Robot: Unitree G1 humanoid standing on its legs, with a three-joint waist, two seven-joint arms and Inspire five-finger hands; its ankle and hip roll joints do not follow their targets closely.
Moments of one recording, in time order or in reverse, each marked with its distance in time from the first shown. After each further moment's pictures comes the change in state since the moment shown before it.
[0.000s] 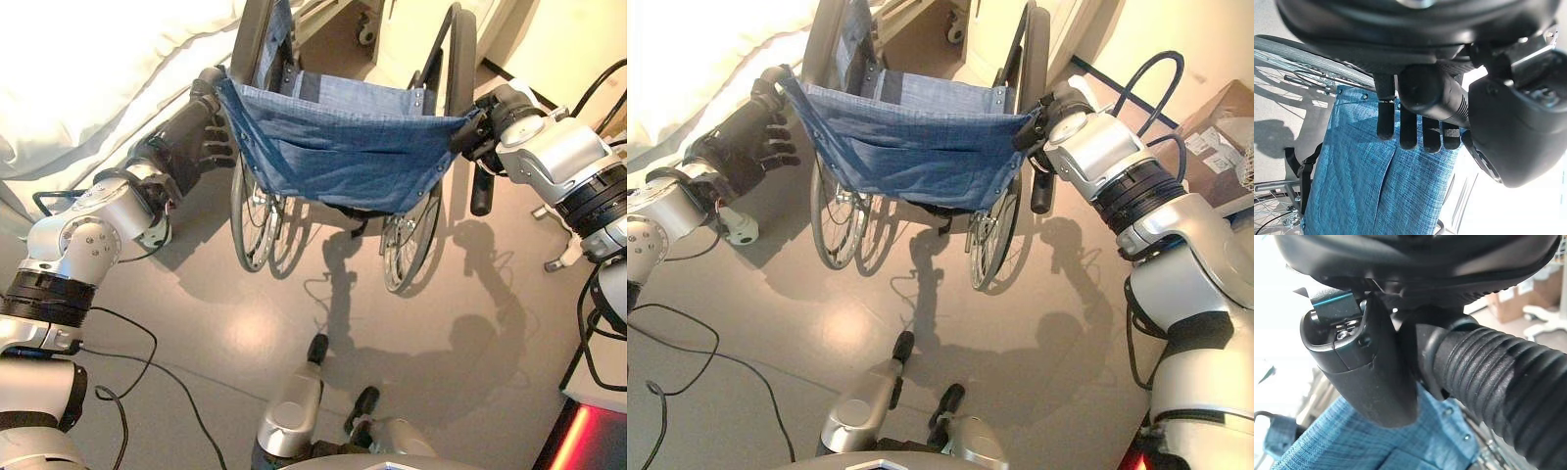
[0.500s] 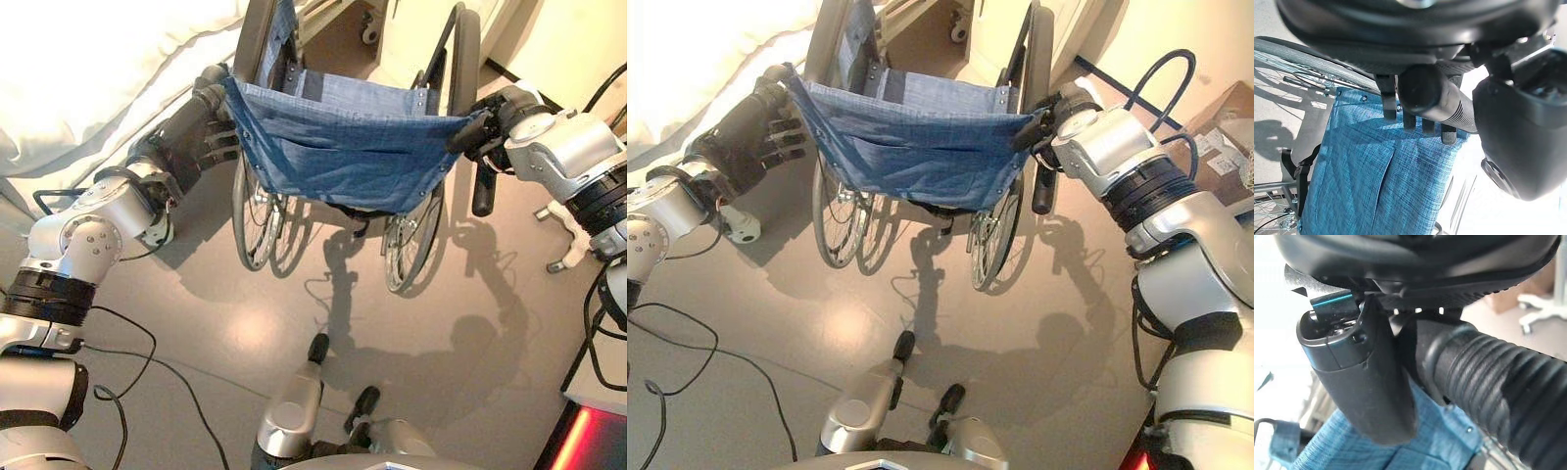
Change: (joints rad) left arm -0.003 -0.003 0.006 -0.001 0.002 0.000 0.007; right arm -0.002 -0.034 -0.023 0.002 0.087 0.000 -0.004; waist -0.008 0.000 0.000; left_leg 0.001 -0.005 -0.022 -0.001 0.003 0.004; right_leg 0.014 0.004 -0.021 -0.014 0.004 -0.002
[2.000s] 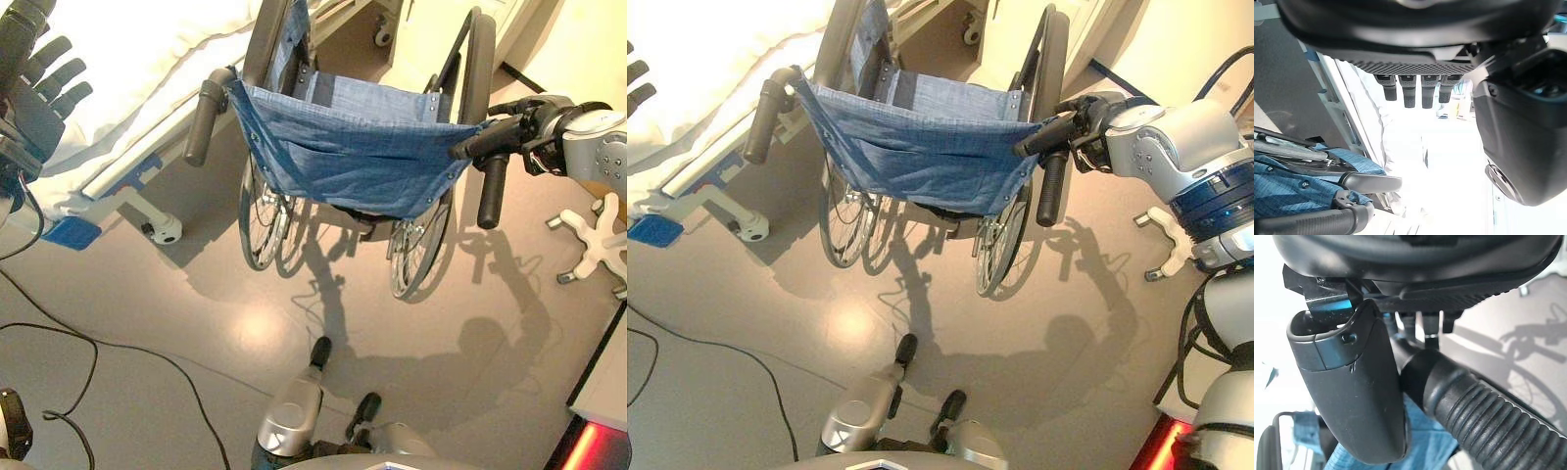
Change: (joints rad) left arm 0.218 0.157 0.523 -0.067 0.057 0.043 -0.062; right arm 0.046 -0.228 -0.056 -0.175 0.200 0.059 0.104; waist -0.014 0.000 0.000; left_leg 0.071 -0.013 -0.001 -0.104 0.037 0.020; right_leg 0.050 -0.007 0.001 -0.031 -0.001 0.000
